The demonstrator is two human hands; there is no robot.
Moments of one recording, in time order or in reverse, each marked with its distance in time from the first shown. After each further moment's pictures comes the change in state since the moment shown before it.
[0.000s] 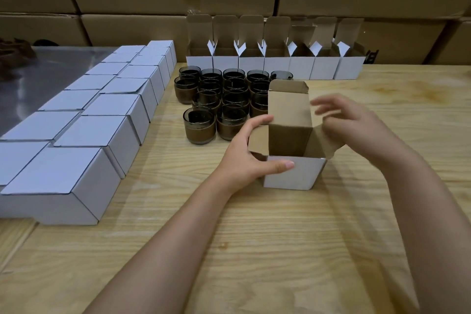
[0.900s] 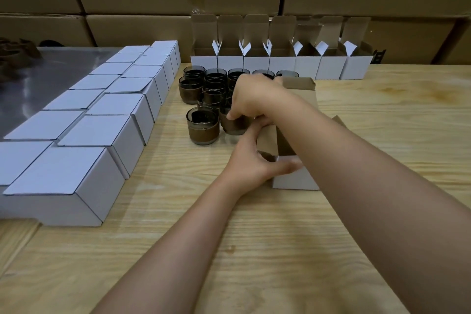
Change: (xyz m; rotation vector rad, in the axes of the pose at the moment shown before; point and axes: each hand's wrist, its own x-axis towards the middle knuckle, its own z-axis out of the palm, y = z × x) left_hand 0.005 -0.003 0.007 -0.019 0.081 0.029; right_hand 0.074 -0.100 0.111 -0.846 -0.352 -0.039
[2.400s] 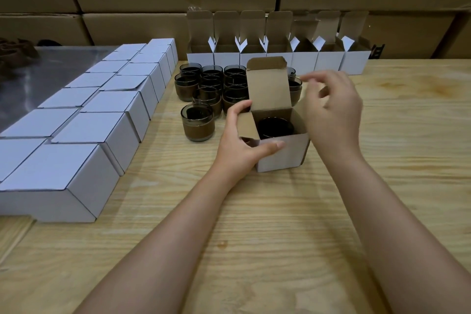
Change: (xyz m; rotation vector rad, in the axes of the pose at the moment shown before) left_hand 0.005 -0.008 -0.006 -0.053 0.131 0.025; right_hand -0.070 0.082 0.045 0.712 1.023 -0.009
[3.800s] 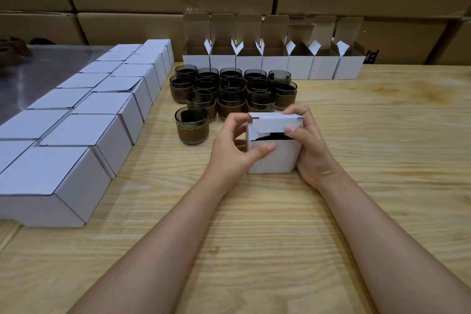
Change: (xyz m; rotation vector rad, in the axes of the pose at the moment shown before) left_hand -0.001 0.009 0.004 -0.039 0.019 -0.040; right_hand -0.023 0.057 0.013 0.973 -0.571 0.348
